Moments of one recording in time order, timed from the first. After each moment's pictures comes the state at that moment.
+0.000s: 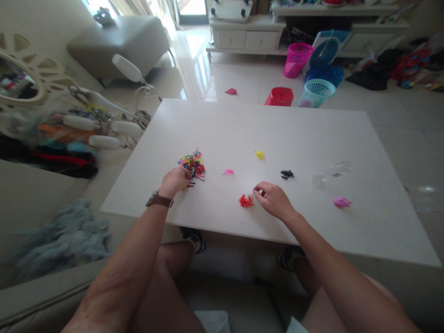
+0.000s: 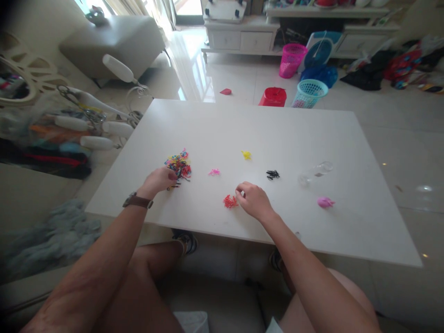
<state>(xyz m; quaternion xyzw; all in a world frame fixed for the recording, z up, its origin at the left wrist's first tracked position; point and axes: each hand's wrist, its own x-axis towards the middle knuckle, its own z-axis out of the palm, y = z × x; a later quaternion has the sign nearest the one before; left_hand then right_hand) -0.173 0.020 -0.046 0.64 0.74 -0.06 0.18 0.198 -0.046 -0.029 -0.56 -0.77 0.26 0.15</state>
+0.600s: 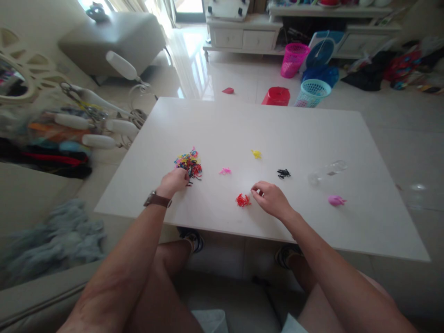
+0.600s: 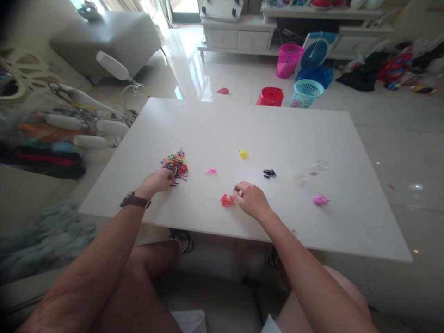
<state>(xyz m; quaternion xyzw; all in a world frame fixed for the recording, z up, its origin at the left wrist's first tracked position) -0.168 0.024 -0.050 0.65 0.73 -0.07 0.21 0.199 -0.047 -0.024 -0.56 -0.77 0.27 0.14</state>
